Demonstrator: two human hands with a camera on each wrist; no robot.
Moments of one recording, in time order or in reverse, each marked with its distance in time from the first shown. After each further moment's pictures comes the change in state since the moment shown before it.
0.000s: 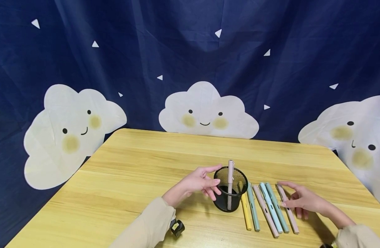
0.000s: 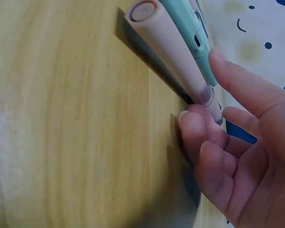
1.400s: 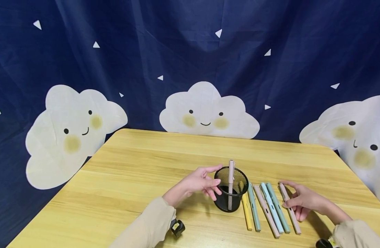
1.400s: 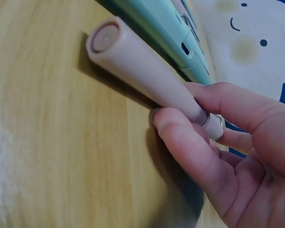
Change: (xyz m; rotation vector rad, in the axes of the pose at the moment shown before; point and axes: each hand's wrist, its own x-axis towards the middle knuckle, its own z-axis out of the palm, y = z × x) left_hand 0.000 0.000 0.000 0.003 0.005 0.002; right_hand 0.005 -0.005 0.000 0.130 -0.022 0.176
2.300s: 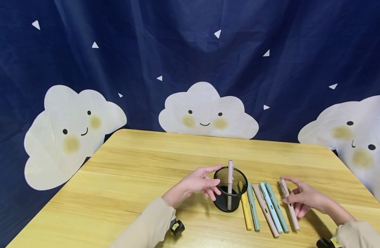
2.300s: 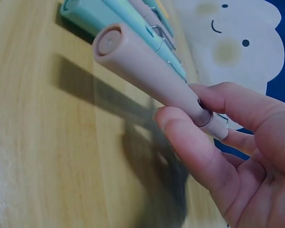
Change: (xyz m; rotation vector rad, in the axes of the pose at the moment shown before) left_hand 0.001 0.000 0.000 -0.005 -0.006 -0.002; right_hand -0.005 -0.003 -0.006 0.069 0.020 -0.065
